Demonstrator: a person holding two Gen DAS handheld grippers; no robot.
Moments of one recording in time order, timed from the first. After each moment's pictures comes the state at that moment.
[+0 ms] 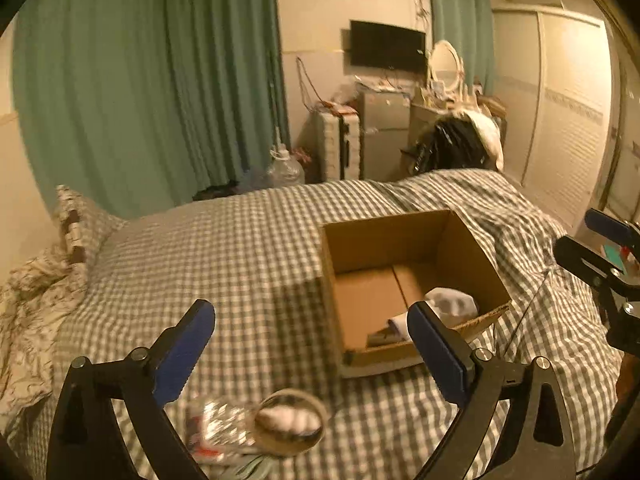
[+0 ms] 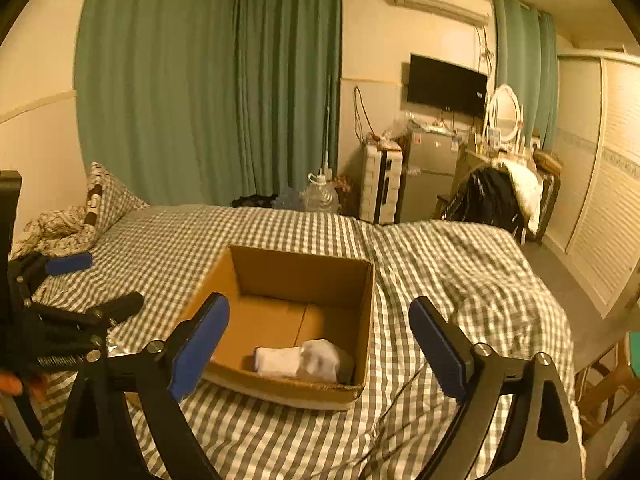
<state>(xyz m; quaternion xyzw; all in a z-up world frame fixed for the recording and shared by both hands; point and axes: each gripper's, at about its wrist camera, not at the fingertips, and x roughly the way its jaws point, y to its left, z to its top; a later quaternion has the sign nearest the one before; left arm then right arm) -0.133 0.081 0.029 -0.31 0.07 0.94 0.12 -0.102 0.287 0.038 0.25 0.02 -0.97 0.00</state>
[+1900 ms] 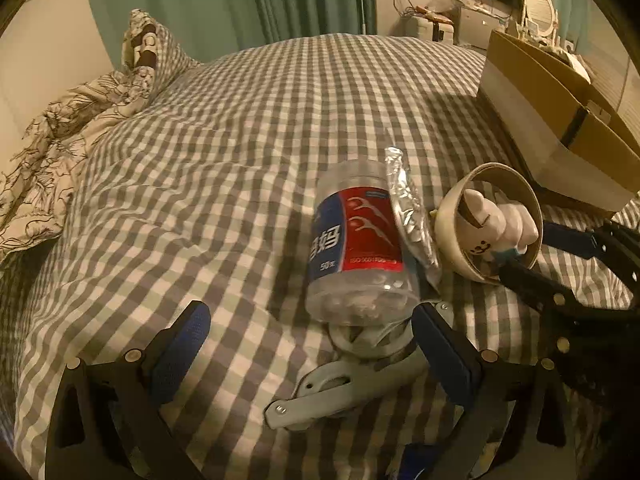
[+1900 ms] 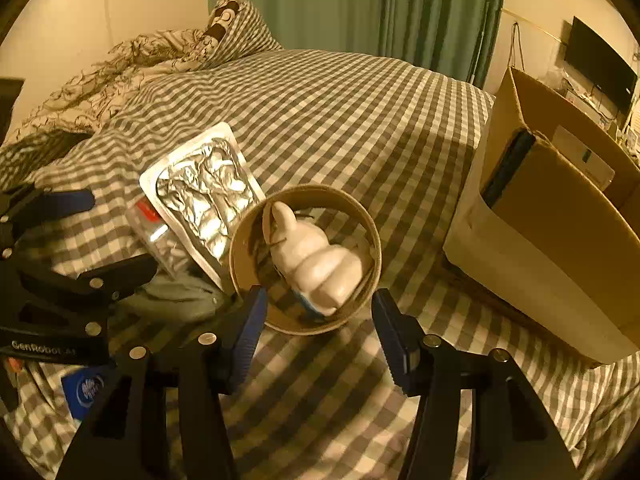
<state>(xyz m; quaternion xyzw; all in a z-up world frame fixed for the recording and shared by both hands) -0.125 -0.049 -0.160 -0.47 0.05 0.88 -0.02 -0.154 0.105 -0.178 0.41 0.11 -0.88 0.21</state>
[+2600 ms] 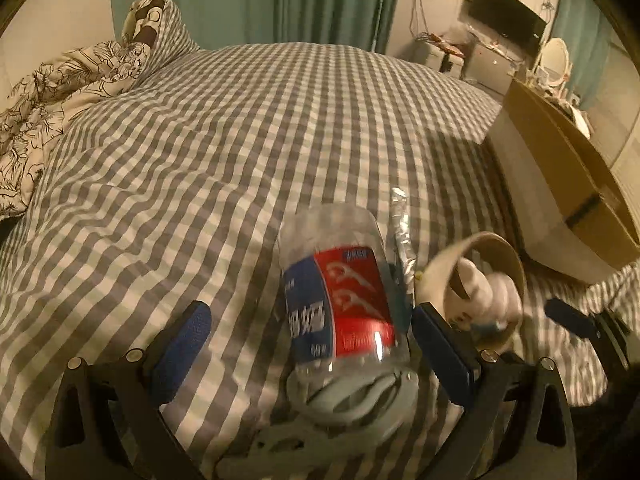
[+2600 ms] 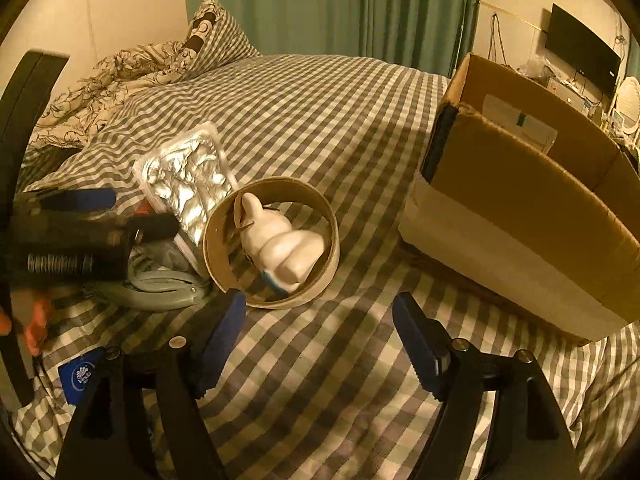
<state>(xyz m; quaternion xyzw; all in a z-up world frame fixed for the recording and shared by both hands) -0.160 -0.052 -0.162 -0.46 -0.04 0.89 0.00 -0.152 0.126 -0.175 0.42 0.09 -0.89 0.18</state>
